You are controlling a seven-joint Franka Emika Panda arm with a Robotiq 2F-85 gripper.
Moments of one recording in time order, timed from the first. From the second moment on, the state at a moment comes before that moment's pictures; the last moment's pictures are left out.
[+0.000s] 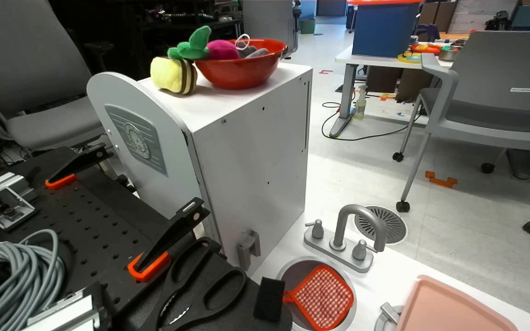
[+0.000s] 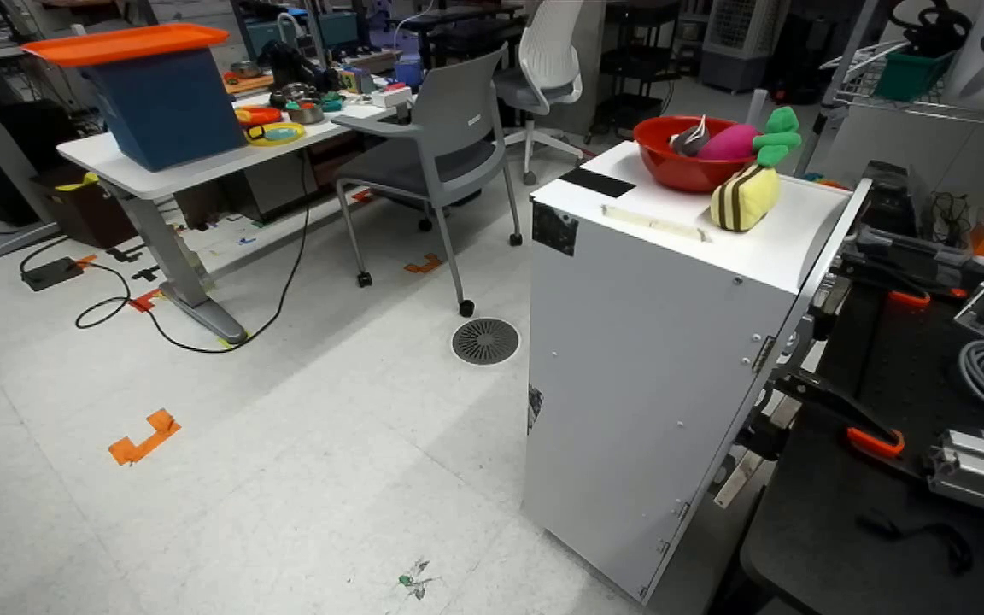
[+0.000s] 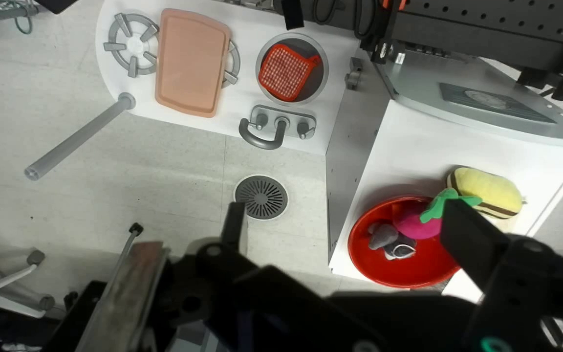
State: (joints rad) arm -0.10 -0.70 -0.33 -2.48 -0.23 2.03 -0.54
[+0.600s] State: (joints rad) arm -0.14 -0.60 -0.40 -2.47 -0.23 2.03 -0.53
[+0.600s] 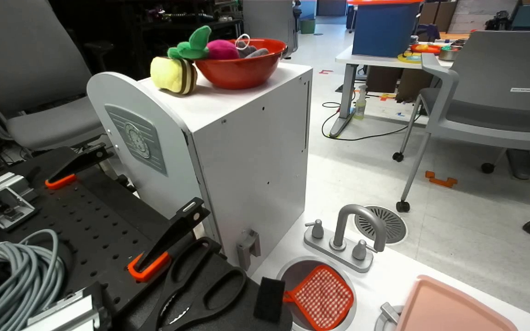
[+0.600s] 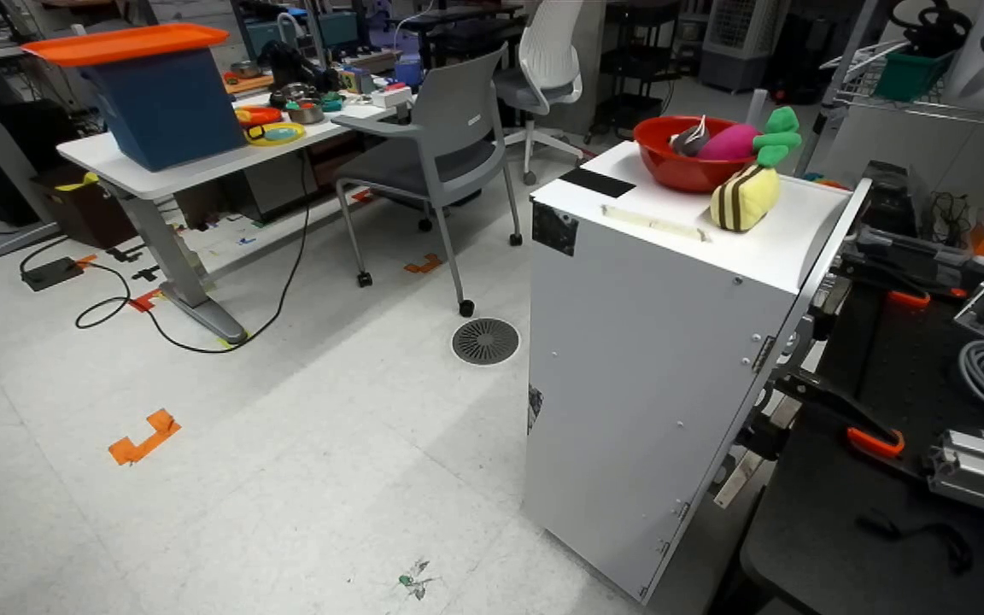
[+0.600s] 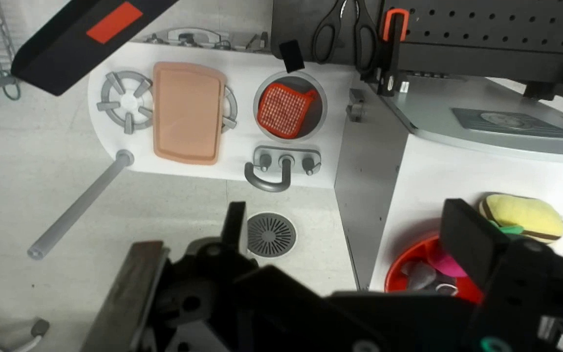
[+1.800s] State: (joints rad) arm -0.14 -0.22 -0.33 -2.19 -0.19 2.03 -0.51
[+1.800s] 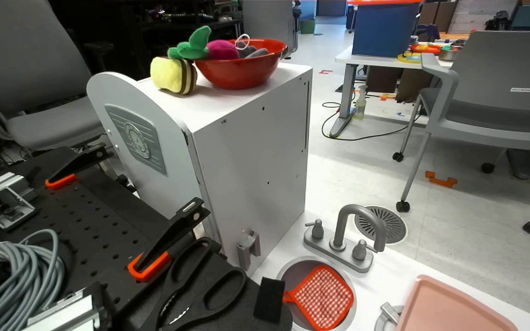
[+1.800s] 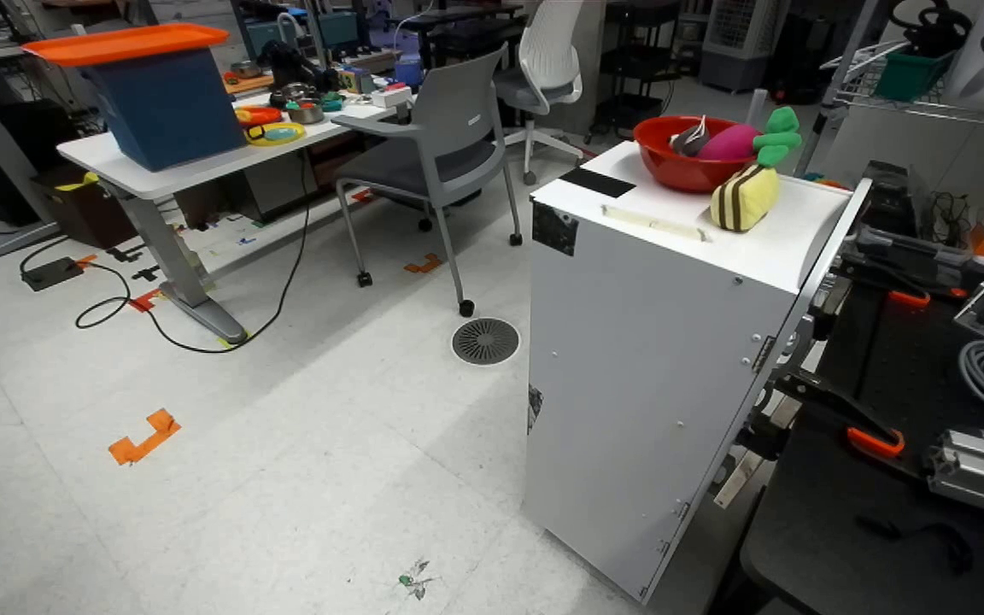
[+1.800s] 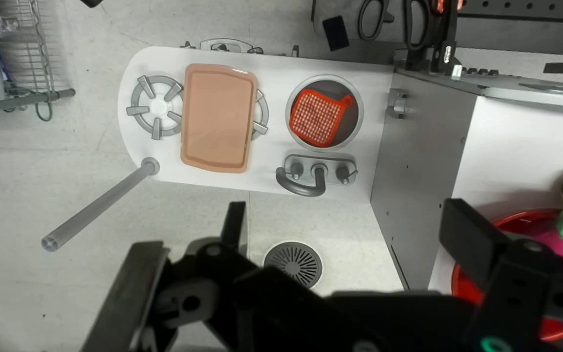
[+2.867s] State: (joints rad) arm -0.15 -0.06 -0.26 -2.04 -0.17 1.86 -0.53
